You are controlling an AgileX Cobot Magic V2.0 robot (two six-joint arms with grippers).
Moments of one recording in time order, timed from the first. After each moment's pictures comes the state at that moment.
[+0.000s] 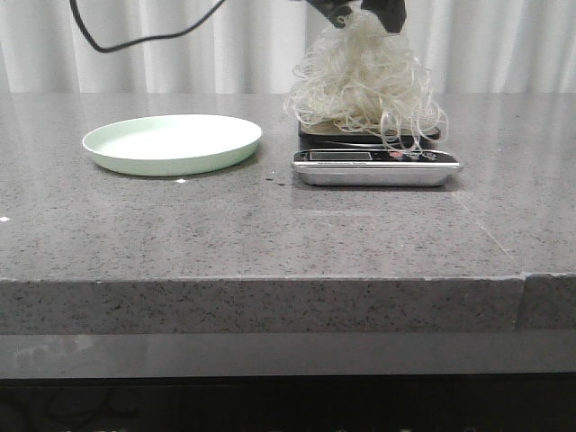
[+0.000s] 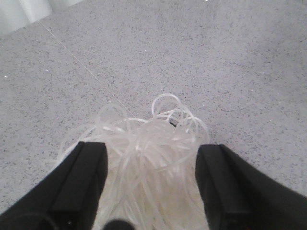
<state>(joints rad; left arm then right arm) -0.68 2.08 -2.04 -0.08 0.58 0.12 0.02 0.71 -0.66 0.07 0.68 -0.03</state>
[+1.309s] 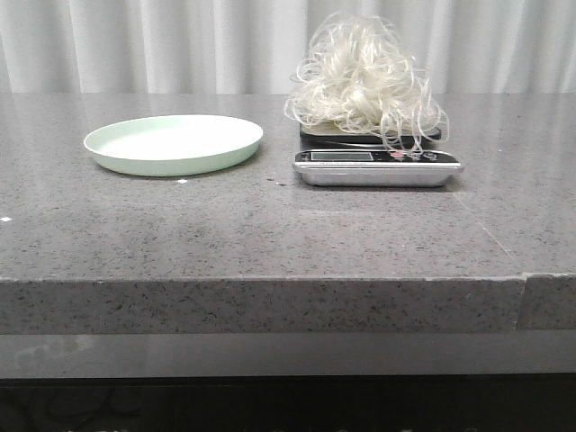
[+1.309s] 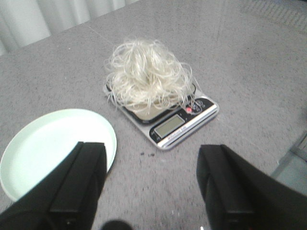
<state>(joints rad) -0.68 0.99 -1.10 -0.07 0.62 0.12 0.06 0.71 -0.66 0.07 0.69 -0.04</state>
